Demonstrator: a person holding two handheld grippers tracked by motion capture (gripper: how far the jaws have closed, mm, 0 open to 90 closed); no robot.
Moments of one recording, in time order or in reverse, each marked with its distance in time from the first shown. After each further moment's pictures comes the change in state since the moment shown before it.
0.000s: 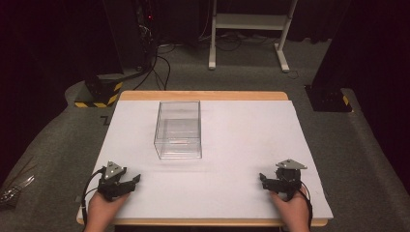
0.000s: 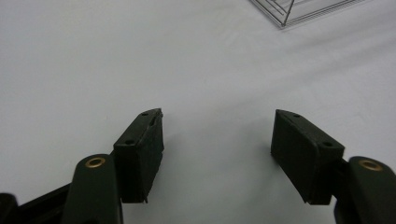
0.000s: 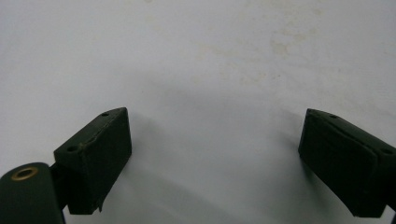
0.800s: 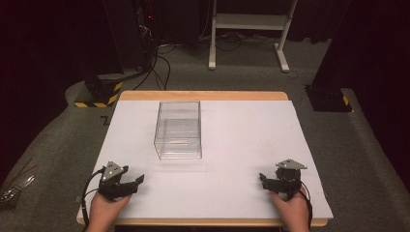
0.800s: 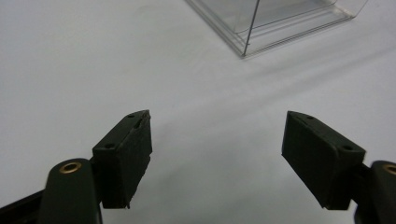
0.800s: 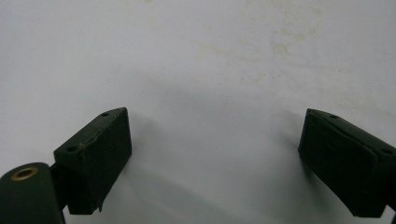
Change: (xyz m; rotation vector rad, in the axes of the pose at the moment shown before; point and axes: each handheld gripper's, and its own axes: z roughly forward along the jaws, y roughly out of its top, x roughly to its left) left arm -0.009 0.009 -0.012 -0.076 -0.090 -0.020; right arm 0.000 0.000 0.000 0.000 0.000 0.000
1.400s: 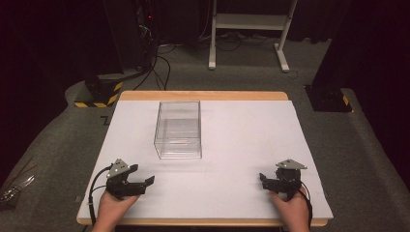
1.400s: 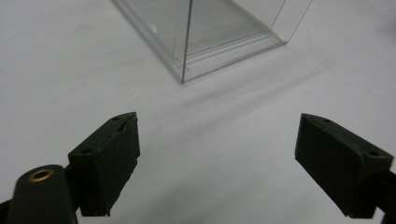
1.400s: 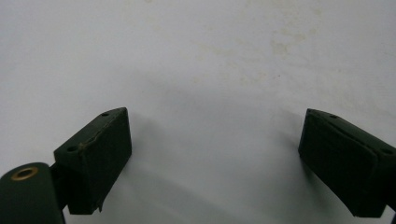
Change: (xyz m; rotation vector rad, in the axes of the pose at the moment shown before) left arm -0.018 0.016 0.005 -0.027 -0.152 -0.019; right arm 0.000 0.000 0.000 0.001 0.000 0.000
